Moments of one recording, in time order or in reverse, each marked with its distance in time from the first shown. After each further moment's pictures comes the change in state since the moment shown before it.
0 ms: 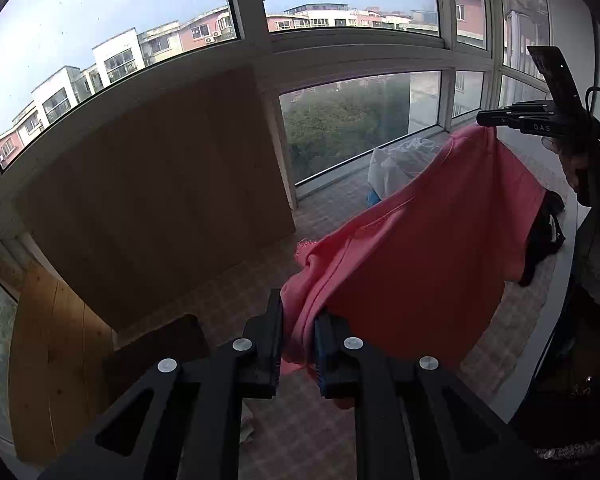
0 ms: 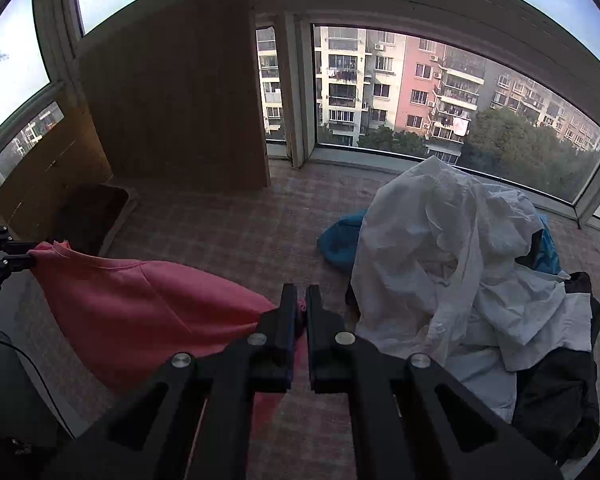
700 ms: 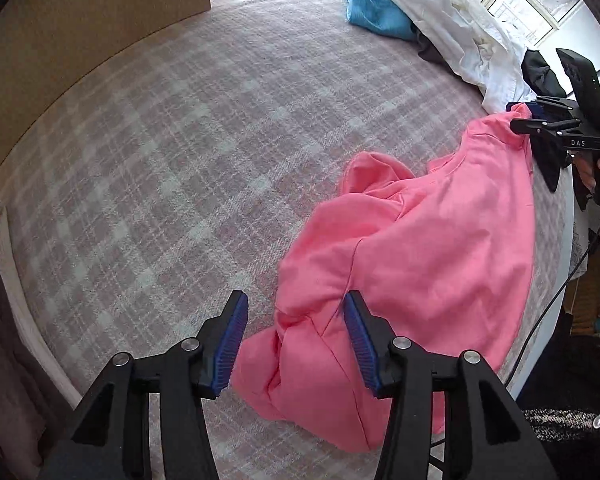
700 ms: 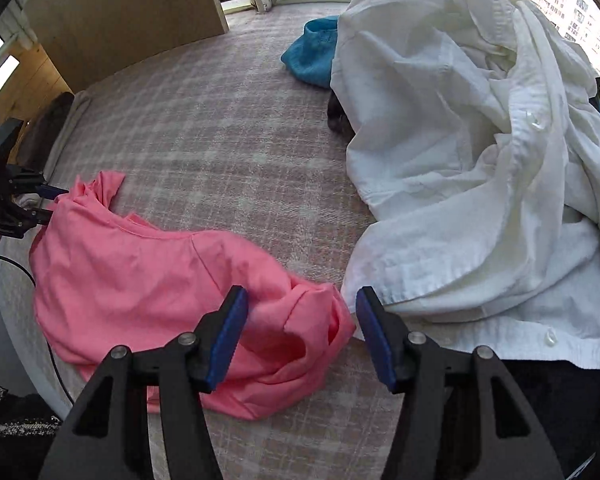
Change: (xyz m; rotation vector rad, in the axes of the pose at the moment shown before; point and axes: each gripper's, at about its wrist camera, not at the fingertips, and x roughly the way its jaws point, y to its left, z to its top) left arm 0.252 -0.001 -0.058 0.014 0.483 -0.293; right arm 0.103 -0.045 -0.092 0.064 0.265 0.123
